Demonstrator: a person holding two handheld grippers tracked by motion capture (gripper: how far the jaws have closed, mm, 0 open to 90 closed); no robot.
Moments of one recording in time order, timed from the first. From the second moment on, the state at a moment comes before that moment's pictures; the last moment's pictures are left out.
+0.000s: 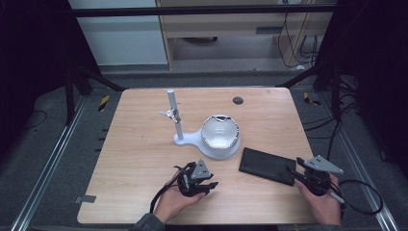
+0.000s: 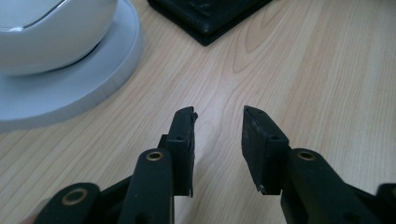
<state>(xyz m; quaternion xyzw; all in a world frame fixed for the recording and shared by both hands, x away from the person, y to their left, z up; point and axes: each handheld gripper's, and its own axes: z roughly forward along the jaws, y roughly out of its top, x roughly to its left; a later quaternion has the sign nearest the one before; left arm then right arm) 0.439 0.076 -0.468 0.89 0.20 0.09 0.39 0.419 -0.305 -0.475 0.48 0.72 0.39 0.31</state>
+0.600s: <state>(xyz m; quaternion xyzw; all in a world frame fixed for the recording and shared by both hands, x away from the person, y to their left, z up) 0.472 0.033 -0.471 0.91 0.20 0.07 0.36 0.419 -0.307 -0.474 0.49 0.72 0.39 0.31</state>
